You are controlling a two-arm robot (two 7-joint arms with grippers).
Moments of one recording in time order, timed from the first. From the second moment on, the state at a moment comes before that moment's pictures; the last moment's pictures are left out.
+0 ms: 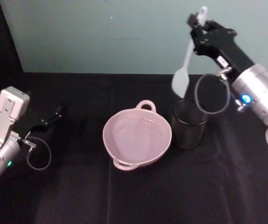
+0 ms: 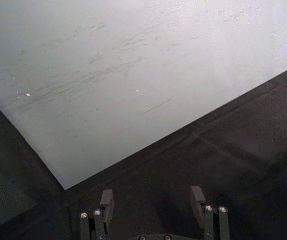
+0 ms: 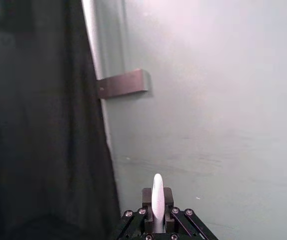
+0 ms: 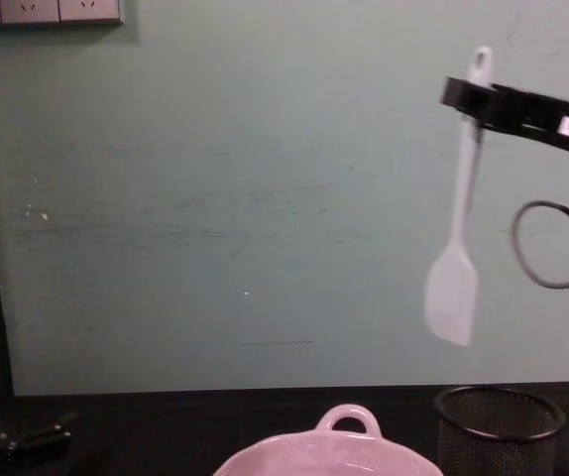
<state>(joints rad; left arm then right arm) -0.20 0.60 0.45 -1.41 -0.25 -0.12 0.03 0.30 0.31 -0.23 -1.65 0.50 0.02 0.30</state>
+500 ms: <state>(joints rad) -0.20 0.60 0.45 -1.41 -0.25 -0.12 0.03 0.27 0.29 -0.19 -1.49 0.54 -0.05 0.31</state>
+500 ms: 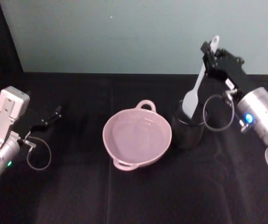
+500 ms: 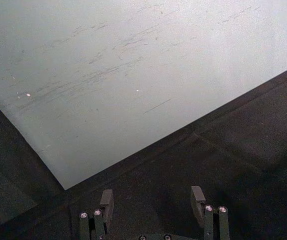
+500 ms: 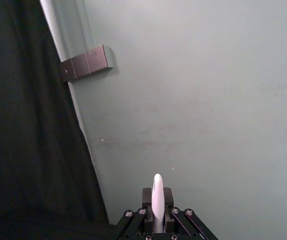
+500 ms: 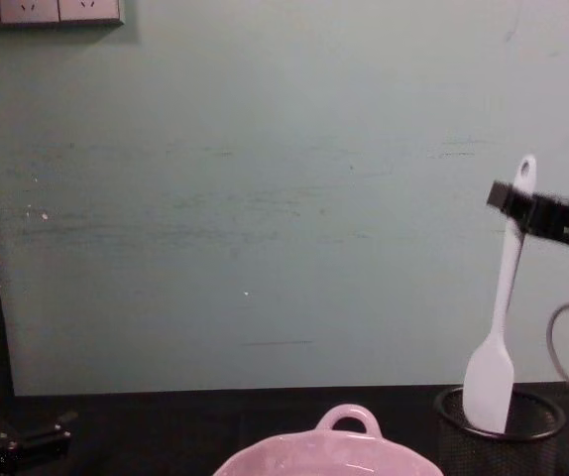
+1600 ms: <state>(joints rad) -0.20 0.60 0.45 -1.41 -0.25 -0.12 0.03 0.24 0.24 -0.22 -1.33 0.60 -0.08 0.35</state>
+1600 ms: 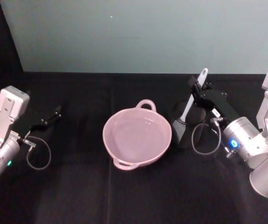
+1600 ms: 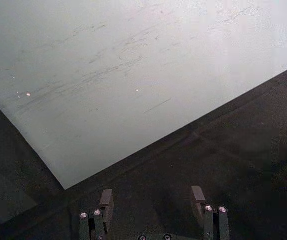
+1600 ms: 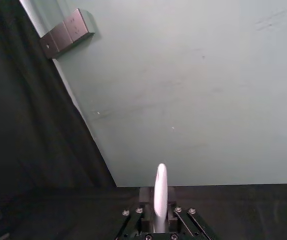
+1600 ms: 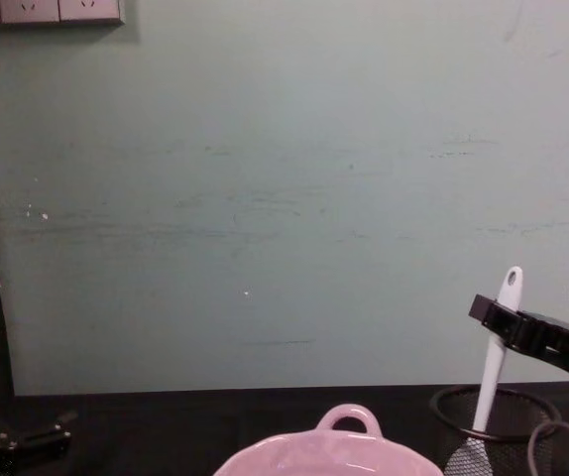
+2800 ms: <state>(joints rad) -0.20 0.60 0.45 -1.41 -0.25 -0.12 0.03 0.06 0.37 -0.07 -1.57 0.61 -0.02 0.30</state>
